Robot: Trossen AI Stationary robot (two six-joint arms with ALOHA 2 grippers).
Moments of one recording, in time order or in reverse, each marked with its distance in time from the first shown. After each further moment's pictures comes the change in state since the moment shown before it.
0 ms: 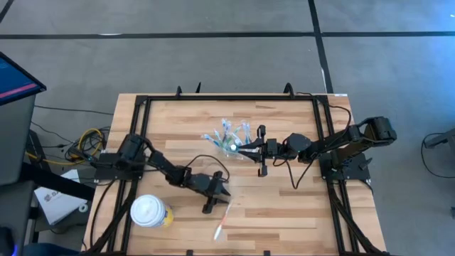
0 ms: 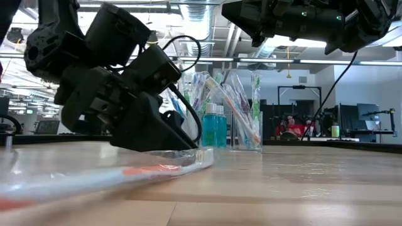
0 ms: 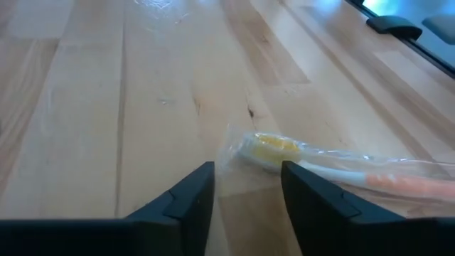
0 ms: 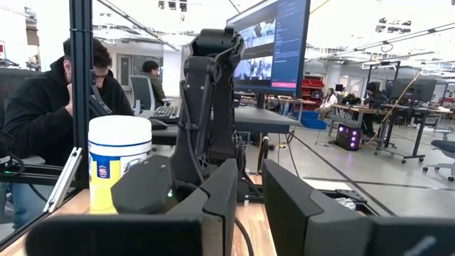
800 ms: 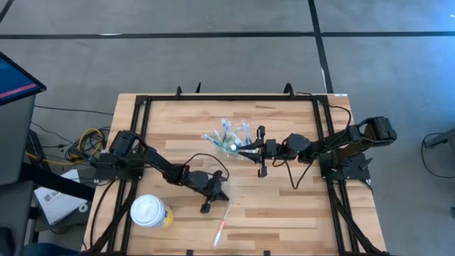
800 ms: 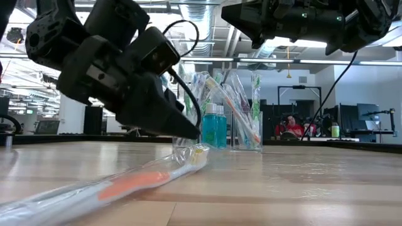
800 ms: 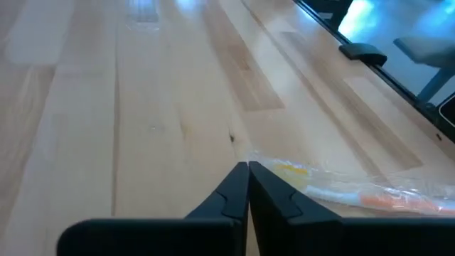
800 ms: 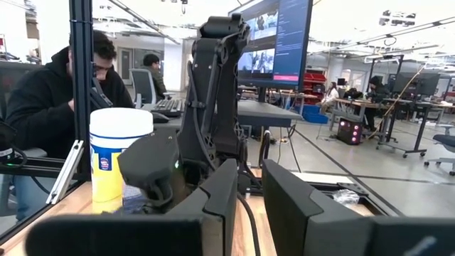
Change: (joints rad) left arm 0.014 -0.092 -0.012 -0.041 0.052 -0.022; right arm 0.002 0.000 0.000 -0.025 0.000 0.000
